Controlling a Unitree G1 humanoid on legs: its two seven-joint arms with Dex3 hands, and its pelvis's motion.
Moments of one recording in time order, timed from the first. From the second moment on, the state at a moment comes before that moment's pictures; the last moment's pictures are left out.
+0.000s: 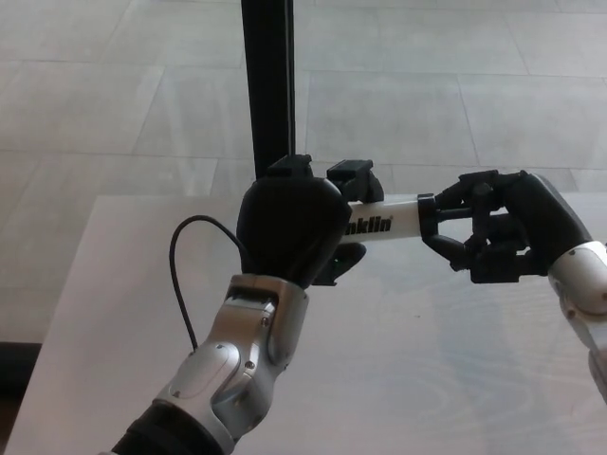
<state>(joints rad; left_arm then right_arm) -0.67 0.14 -0.50 0.43 0.84 0.13 0.44 -0.59 -0.39 0.18 0.25 -0.17 0.28 0.10</state>
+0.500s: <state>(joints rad) -0.67 0.14 -0.50 0.44 0.85 0.14 0.45 -0.58 -0.36 0.18 0.27 -0.26 0.19 0.01</state>
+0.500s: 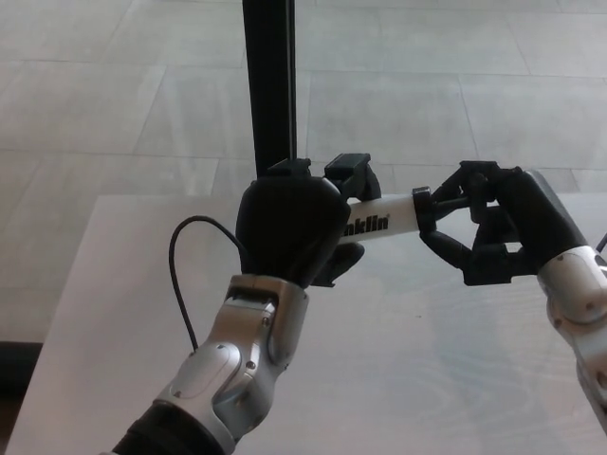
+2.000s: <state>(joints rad) -0.64 0.17 -0.51 0.45 0.85 0.13 0.46 -0.59 -0.38 0.17 0.27 -0.31 0.19 0.05</state>
